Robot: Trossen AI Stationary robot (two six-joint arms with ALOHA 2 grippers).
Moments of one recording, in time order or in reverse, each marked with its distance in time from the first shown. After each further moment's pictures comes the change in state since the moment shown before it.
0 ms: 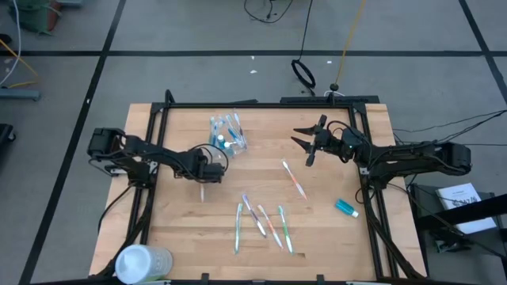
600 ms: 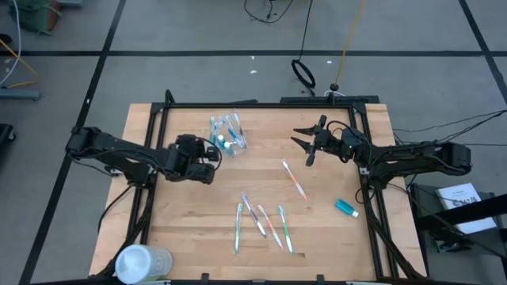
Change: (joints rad) left arm -0.108 -0.251 0.103 -0.093 -0.688 0.126; right arm 0.000 0.000 0.000 -0.008 0.000 0.000
